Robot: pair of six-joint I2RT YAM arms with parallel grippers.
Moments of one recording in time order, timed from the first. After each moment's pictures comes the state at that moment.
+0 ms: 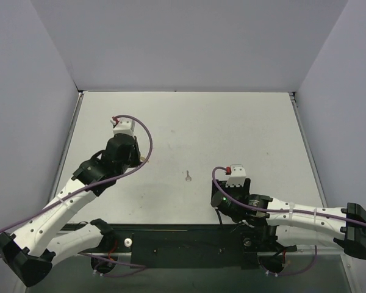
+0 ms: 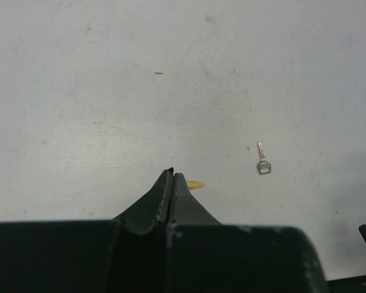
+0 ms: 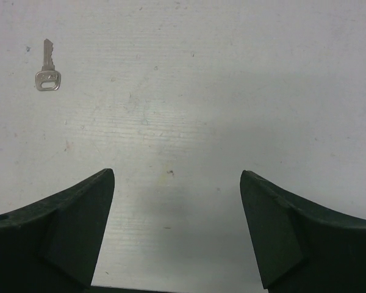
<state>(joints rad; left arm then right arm) -0.71 0.94 0.98 -0.65 -0.43 -0.53 1.21 0.96 0.48 -0.55 0.84 0.91</state>
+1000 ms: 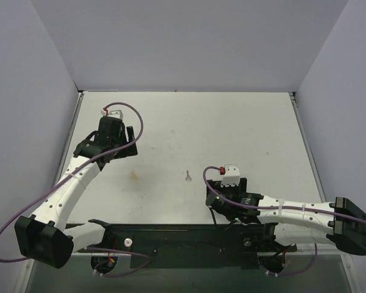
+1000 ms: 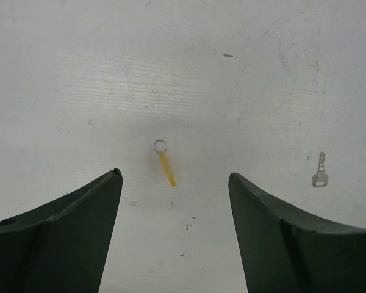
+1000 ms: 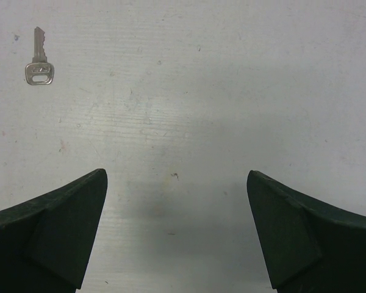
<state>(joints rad) -0.33 1.17 1.08 -0.74 -0.20 -0.42 1.21 1.08 0.50 -0.50 0.84 0.91</state>
